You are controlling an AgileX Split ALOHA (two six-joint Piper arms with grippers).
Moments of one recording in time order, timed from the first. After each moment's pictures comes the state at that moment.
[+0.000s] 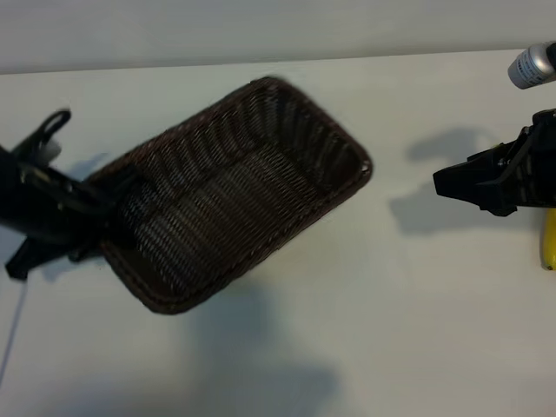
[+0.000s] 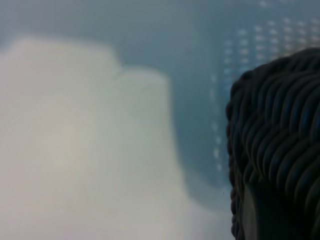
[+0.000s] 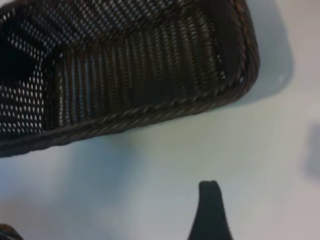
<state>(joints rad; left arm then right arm) -0.15 1.50 -0.80 -0.38 0.60 -0.44 0.09 1.24 -0.74 0.97 0.76 -0.96</state>
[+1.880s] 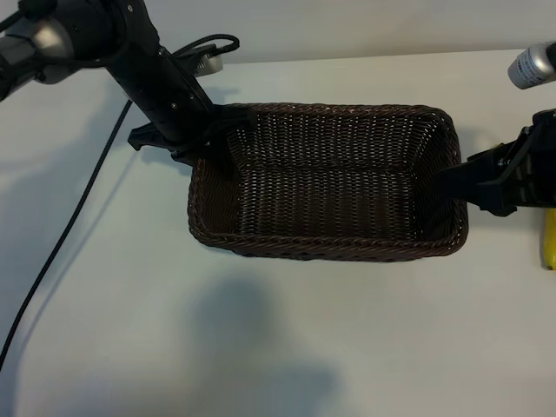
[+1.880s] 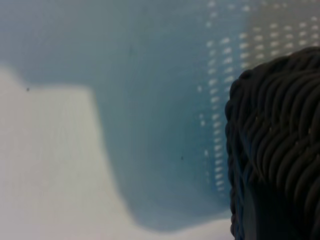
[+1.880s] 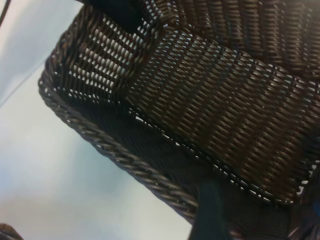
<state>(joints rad) -0.28 2.14 -1.62 -0.41 1.03 0.03 0.09 1.24 -0.74 0.97 0.76 -0.96</state>
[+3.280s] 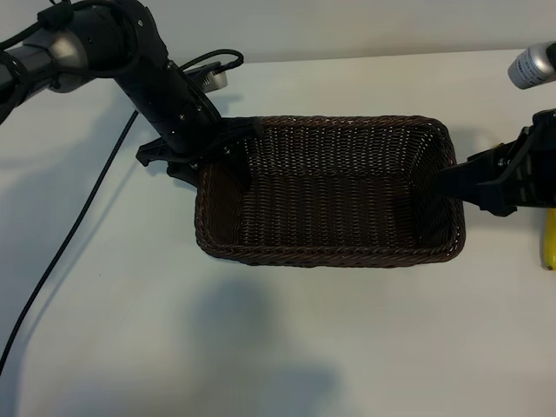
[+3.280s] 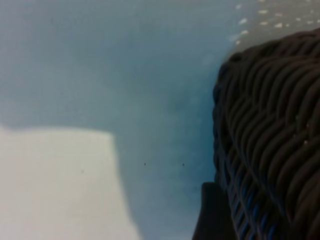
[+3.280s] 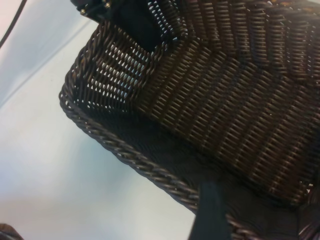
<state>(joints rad) -0.28 2.19 -1.62 -0.45 1.05 0.00 0.09 1.24 -0.74 0.97 0.76 -0.96</state>
